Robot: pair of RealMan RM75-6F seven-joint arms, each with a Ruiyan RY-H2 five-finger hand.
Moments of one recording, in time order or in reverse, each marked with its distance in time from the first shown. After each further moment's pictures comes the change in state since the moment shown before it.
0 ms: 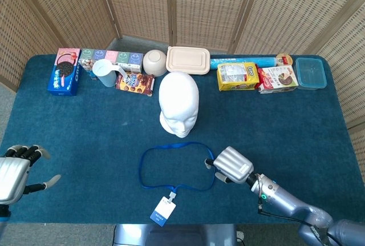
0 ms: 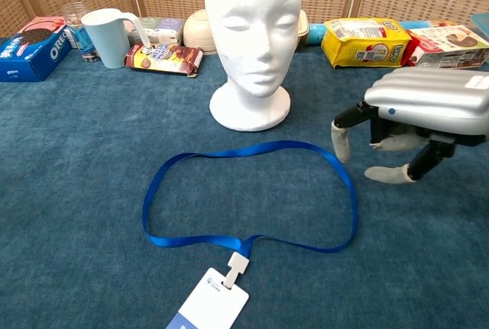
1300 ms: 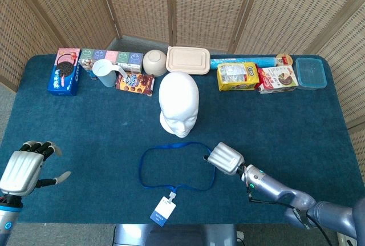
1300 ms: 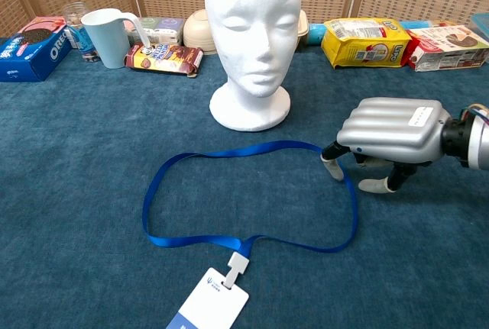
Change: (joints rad) left arm -0.065 -0.041 -0.009 0.028 -0.043 -0.073 0.001; right arm 0.135 -0.144 -0.071 0.235 0.069 -0.092 -0.176
